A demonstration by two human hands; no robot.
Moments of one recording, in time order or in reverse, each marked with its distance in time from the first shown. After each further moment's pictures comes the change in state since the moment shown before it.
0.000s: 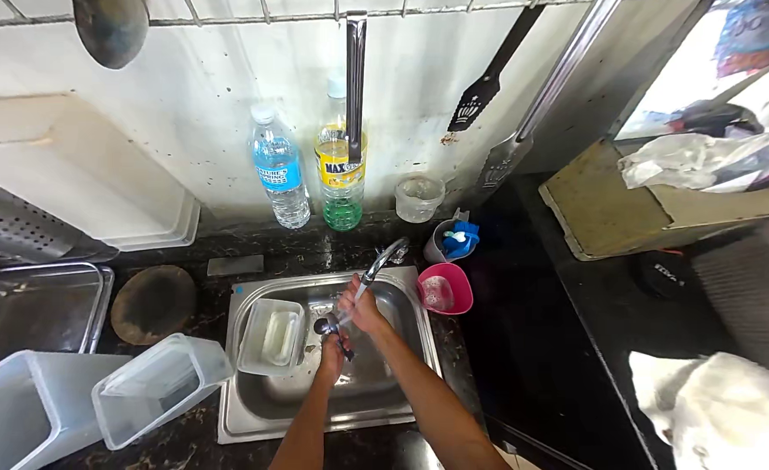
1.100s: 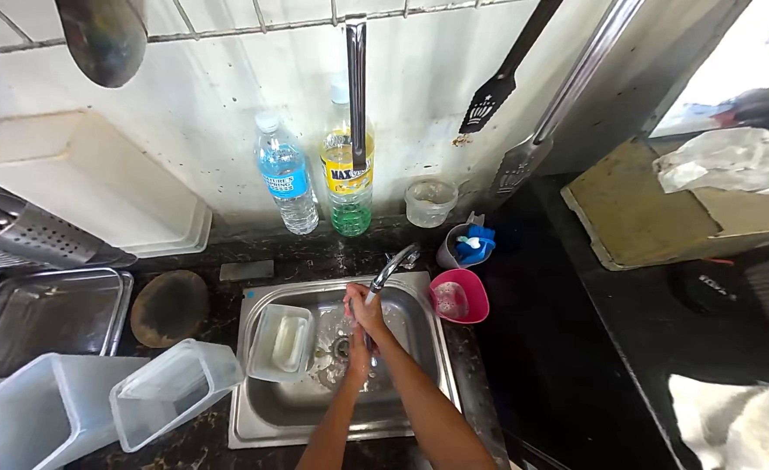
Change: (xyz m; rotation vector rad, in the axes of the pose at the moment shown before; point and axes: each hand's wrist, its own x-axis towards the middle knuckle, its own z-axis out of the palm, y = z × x) left_hand -0.039 0.039 0.083 0.296 0.040 0.200; right_hand -0.007 -0.003 0.016 -0.628 -0.004 -0.298
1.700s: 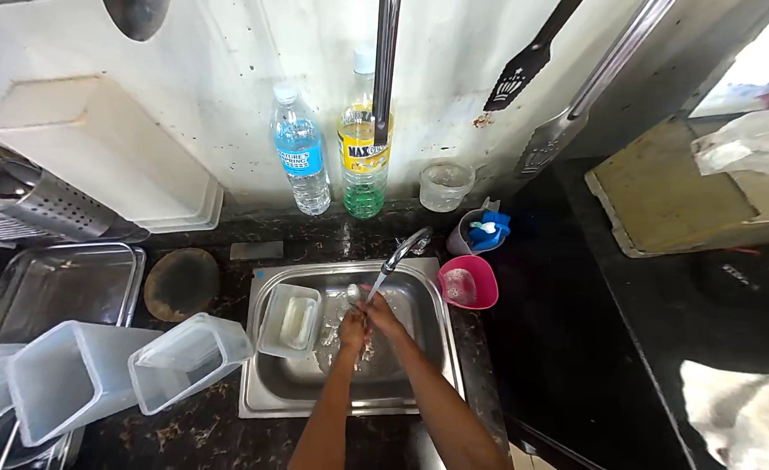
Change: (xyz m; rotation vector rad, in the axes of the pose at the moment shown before) left_hand 0.020 -0.008 -0.036 0.188 0.061 -0.336; right_hand -0.017 0.084 -0.039 -0.222 -0.166 0.230
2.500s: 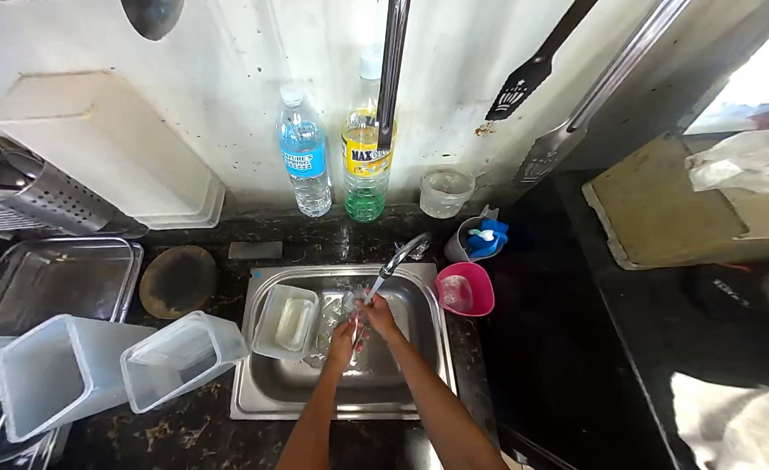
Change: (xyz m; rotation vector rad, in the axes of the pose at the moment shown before) left_hand -0.002 -0.024 -0.022 -0.077 -0.159 0.196; right_hand -0.005 -0.008 -0.005 -0.002 0.093 -0.093
